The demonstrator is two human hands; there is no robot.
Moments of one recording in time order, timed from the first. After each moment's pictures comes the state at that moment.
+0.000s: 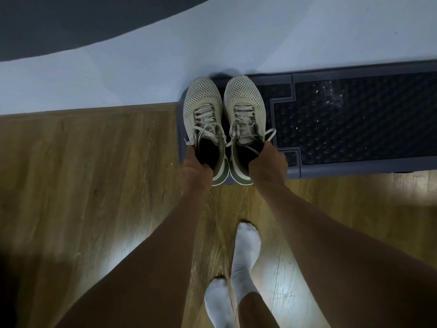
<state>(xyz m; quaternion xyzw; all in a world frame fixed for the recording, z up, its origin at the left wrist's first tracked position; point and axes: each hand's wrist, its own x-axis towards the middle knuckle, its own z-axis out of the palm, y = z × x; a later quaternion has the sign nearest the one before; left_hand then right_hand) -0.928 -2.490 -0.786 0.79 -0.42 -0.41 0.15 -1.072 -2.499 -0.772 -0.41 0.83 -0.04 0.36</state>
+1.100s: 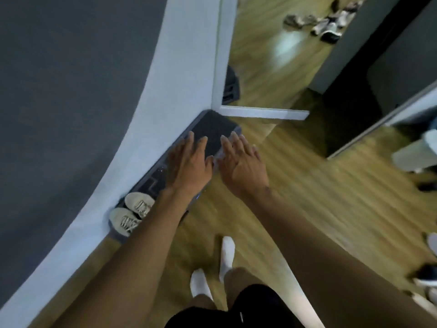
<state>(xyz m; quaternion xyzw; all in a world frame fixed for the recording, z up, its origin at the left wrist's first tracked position) -1.112 -2.384 -0.259 0.25 -0.95 -0.18 0.01 -1.178 -2.260 -0.234 -0.36 0.92 -0.10 0.10</state>
